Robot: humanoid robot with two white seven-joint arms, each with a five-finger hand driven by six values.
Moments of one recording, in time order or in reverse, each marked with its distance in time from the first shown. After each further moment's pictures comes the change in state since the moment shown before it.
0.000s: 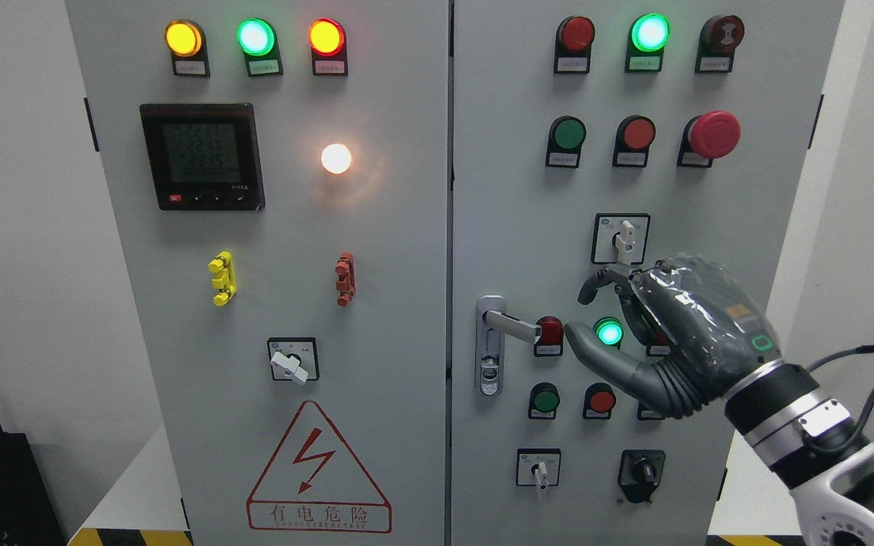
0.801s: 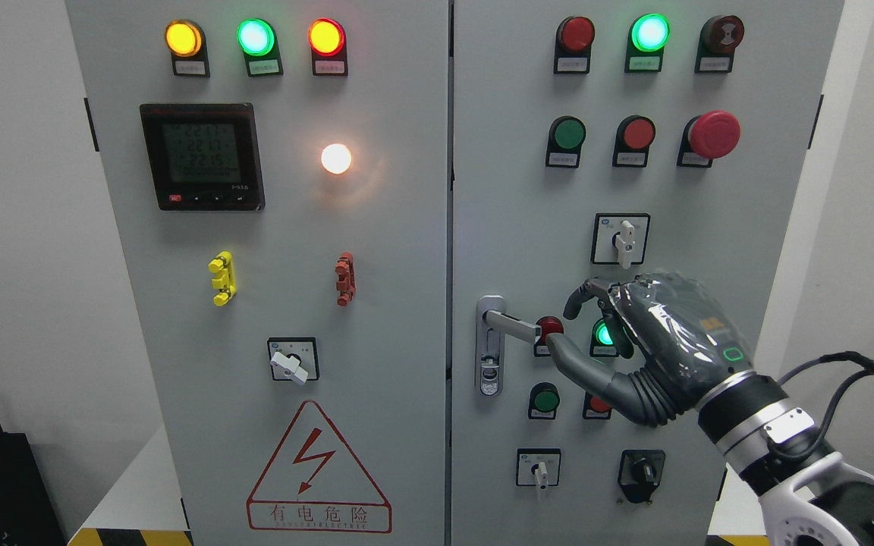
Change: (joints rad) left arm 0.000 0.000 0.000 0.000 0.000 0.000 0.000; right arm -0.026 0.033 0.052 0.004 -0.018 0.081 -0.007
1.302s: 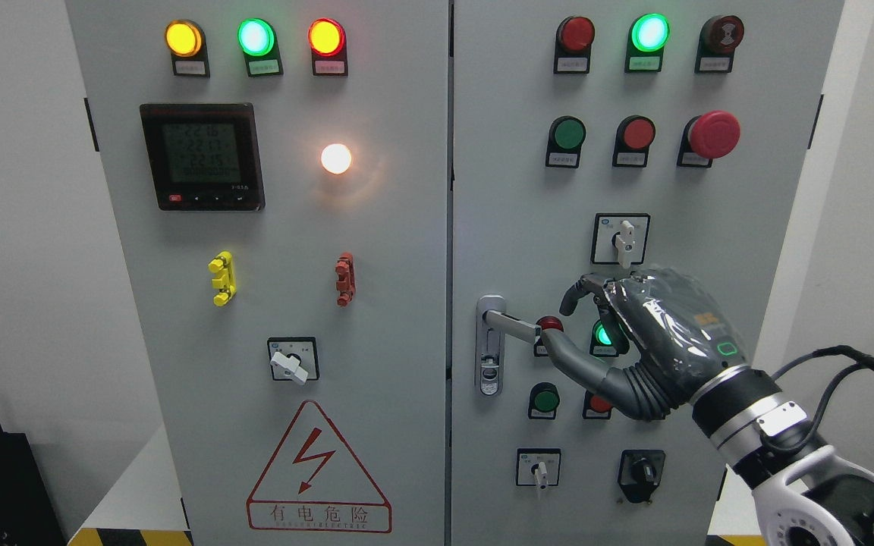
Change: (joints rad) left arm 0.000 0.000 0.000 0.000 0.000 0.000 0.000; right arm -0.018 0.020 0.010 0.022 -0.002 0.008 -0.002
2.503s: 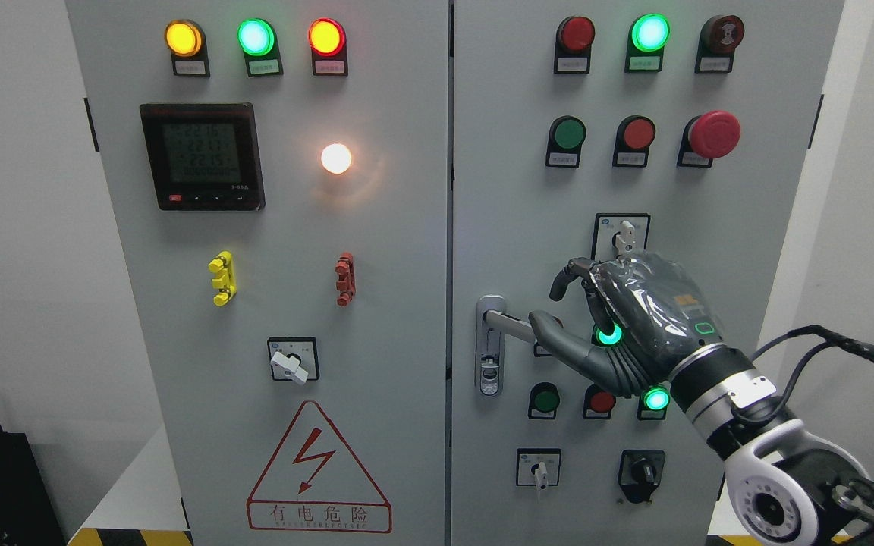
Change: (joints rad) left arm 0.000 0.000 0.000 0.000 0.000 0.000 0.000; right arm -0.043 0.065 0.017 0.077 -0.001 0.008 0.010
